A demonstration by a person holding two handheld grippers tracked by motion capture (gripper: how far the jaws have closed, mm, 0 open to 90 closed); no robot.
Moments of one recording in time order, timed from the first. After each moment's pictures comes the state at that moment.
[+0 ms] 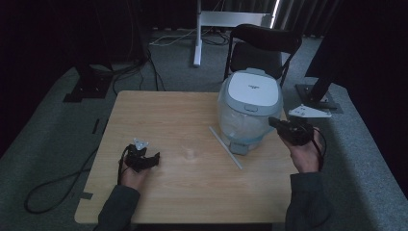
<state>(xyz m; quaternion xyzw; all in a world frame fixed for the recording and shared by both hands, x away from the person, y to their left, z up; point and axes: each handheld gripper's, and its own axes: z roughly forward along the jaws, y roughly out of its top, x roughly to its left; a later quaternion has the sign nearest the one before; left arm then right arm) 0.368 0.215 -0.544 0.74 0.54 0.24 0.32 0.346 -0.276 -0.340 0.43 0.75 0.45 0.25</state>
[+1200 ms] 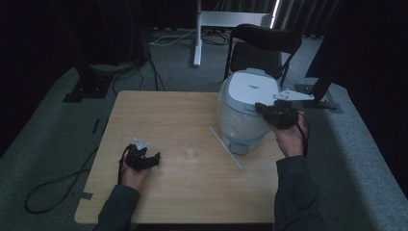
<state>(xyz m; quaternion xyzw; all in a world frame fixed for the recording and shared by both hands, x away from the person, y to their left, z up) 0.369 0.215 -0.544 0.74 0.54 0.24 0.32 0.384 -0.240 -0.322 0.41 0.75 0.46 0.25</state>
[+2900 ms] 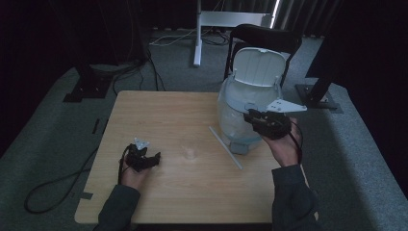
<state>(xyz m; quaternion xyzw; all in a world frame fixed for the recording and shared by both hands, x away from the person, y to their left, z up) 0.370 0.214 -0.544 0.75 0.54 0.23 0.32 0.360 -0.221 -0.333 0.35 0.76 0.48 0.24</state>
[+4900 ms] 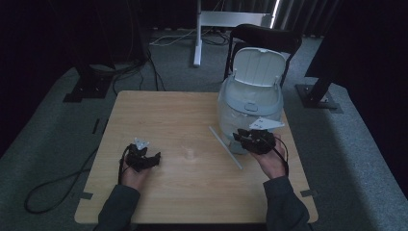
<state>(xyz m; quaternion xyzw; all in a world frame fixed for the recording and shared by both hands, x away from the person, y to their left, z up) 0.370 0.214 -0.544 0.75 0.54 0.23 0.32 0.360 -0.199 -0.407 0.36 0.80 0.44 0.20</state>
